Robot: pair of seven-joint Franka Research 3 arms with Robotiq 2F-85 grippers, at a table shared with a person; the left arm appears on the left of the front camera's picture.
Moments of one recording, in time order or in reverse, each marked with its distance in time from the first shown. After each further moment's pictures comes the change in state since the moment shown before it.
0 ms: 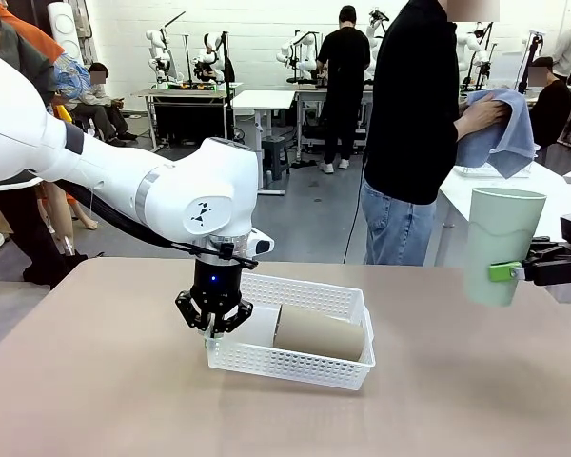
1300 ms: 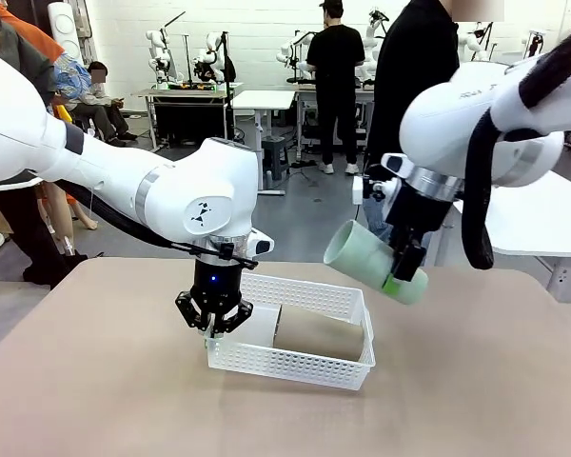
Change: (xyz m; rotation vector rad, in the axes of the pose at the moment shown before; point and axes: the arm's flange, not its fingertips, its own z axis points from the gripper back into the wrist) left arm 0.000 0.000 0.000 0.000 0.000 0.000; right arm 0.123 -0.013 -0.228 -0.121 1.015 0.277
